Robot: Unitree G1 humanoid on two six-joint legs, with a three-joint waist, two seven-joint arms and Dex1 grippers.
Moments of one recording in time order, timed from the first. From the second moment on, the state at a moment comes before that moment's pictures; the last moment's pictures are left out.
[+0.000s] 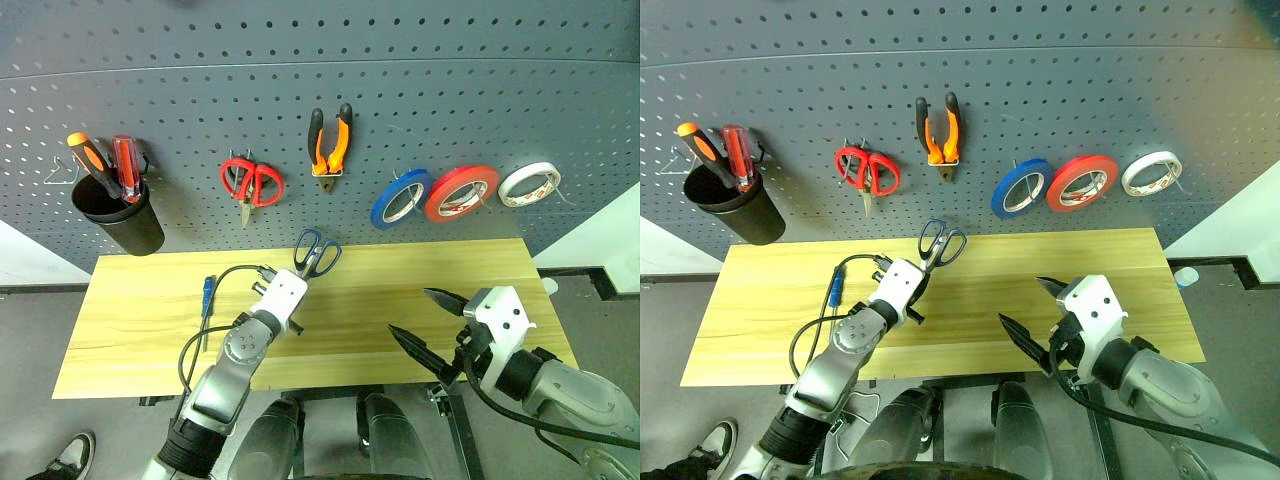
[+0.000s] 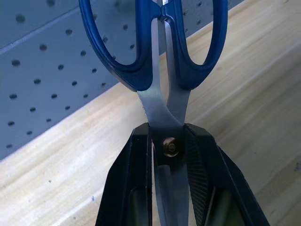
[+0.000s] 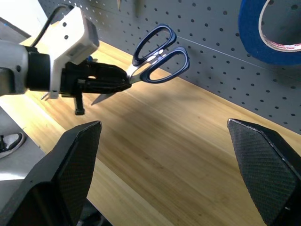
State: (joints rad) left arm -0.09 0.25 -0.32 -0.16 0.16 0.37 -0.22; right arm 0.33 -0.64 -0.18 -0.92 0.58 0.68 0.46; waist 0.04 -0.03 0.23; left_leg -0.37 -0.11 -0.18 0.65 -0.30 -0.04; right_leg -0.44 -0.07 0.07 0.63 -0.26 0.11
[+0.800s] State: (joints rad) left arm 0.01 0.42 -0.16 0.04 0.37 -0.64 0.06; right arm 0.29 -0.63 -0.16 -0.86 0.53 0.64 0.47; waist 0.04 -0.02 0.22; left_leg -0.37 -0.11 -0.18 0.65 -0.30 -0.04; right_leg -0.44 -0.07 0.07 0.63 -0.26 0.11
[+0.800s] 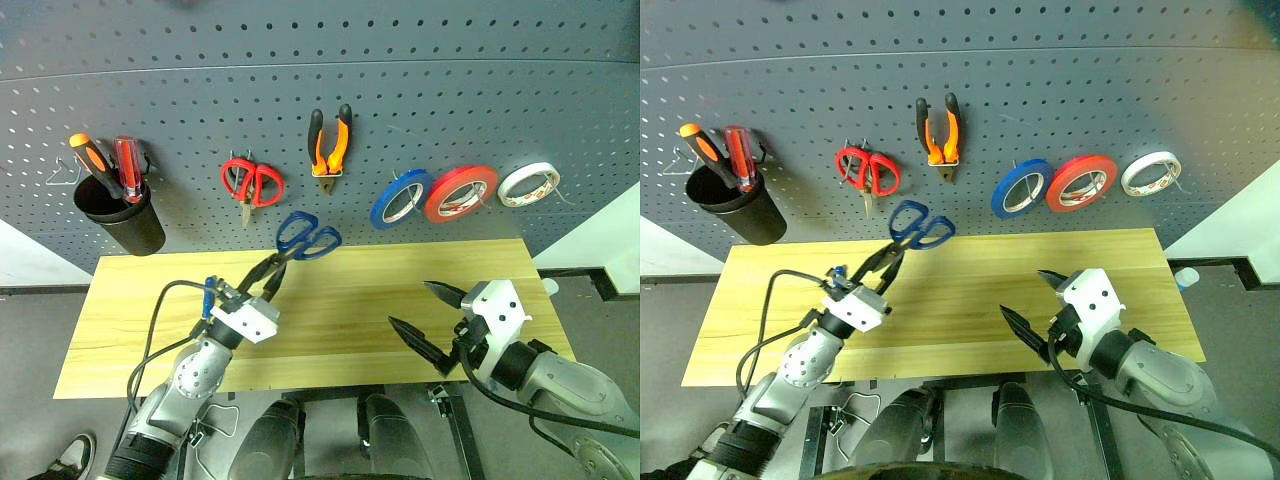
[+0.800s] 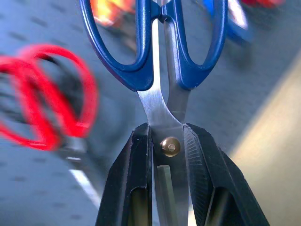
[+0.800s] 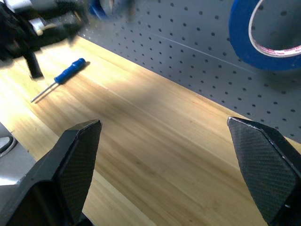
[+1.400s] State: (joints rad) left arm 0.06 0.32 0.00 0.05 0.40 -0.68 0.19; right arm 0.27 -0.63 -0.16 -0.82 0.52 0.63 0.50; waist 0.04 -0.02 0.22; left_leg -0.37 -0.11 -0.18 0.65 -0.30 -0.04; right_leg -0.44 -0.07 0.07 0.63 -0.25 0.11
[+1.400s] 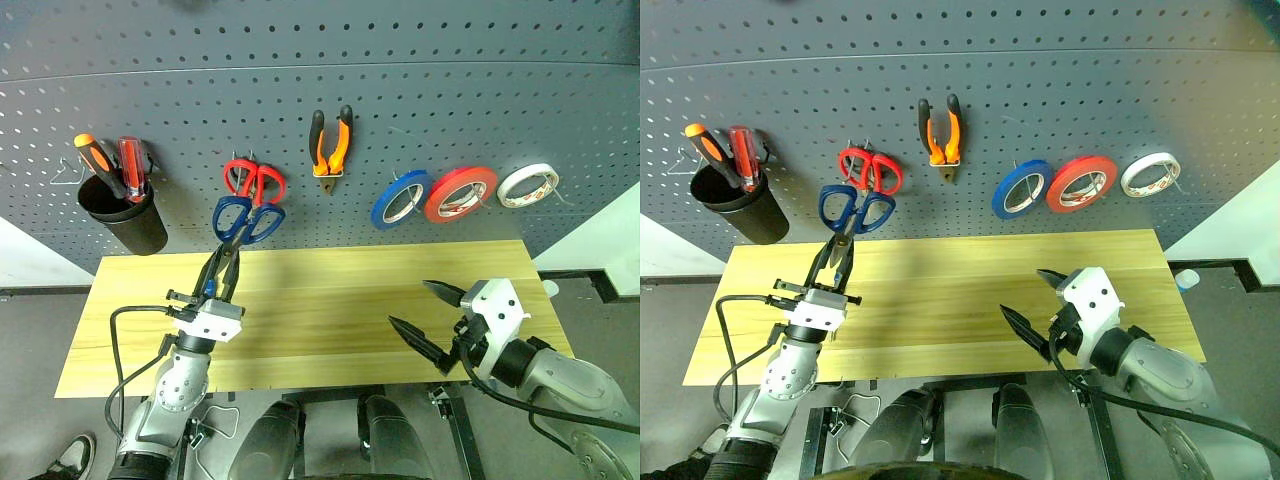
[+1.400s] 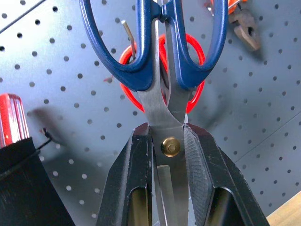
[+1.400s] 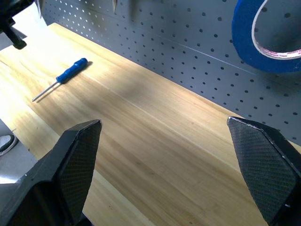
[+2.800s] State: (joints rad) left arm -0.06 0.28 0.03 0.10 0.40 -0.56 0.20; right arm 0.31 -0.54 -0.22 -0.86 0.65 0.36 0.62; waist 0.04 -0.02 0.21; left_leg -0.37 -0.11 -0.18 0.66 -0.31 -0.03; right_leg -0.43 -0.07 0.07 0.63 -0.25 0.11
